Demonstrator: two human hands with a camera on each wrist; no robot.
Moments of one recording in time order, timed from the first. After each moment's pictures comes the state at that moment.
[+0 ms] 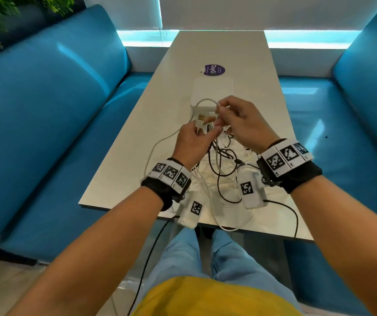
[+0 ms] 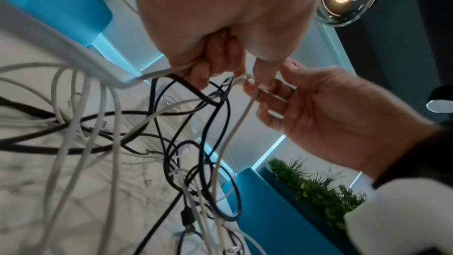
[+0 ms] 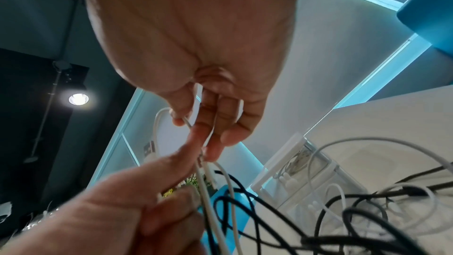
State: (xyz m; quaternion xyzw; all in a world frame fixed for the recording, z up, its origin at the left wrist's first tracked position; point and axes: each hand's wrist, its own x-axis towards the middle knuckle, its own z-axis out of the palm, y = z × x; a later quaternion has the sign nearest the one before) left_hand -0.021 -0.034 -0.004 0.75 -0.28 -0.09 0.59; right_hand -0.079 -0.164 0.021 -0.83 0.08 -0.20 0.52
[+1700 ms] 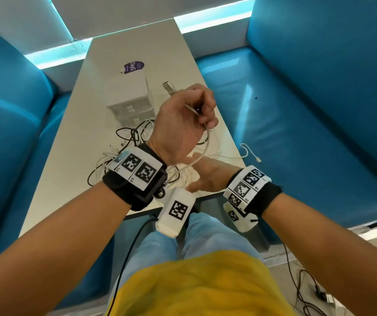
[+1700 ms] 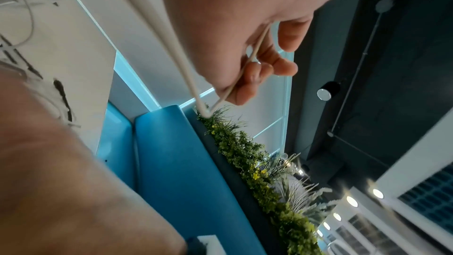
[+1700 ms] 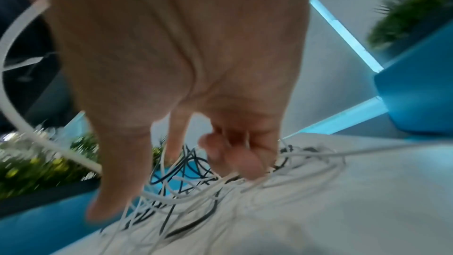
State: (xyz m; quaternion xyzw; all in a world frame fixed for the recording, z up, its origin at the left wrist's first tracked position) left_hand -0.167 -0.097 0.050 0.38 -0.38 -0.48 0.69; right_hand -0.236 -0.162 -0.069 -0.92 0.14 0.05 0.36
